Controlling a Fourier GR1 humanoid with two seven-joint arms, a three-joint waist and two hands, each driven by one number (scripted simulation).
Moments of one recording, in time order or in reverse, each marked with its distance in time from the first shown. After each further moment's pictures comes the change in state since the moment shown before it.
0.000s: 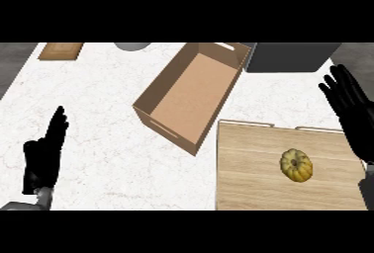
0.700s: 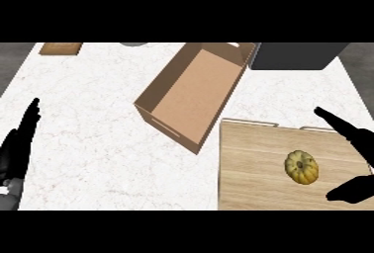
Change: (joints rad) left arm -0.051 0.137 0.059 0.106 -0.081 -0.065 -0.013; right arm 0.109 -0.396 0.246 0.028 0.500 0.196 -0.065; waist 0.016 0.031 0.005
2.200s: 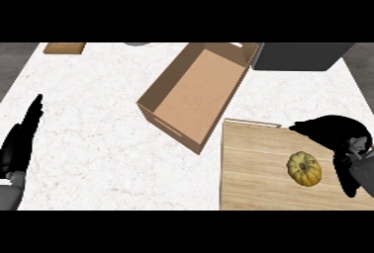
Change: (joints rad) left arm -0.049 -0.046 0.062 0.078 -0.063 -0.082 -0.025; right arm -0.400 0.059 0.280 0.147 0.423 0.739 0.269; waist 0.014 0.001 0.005
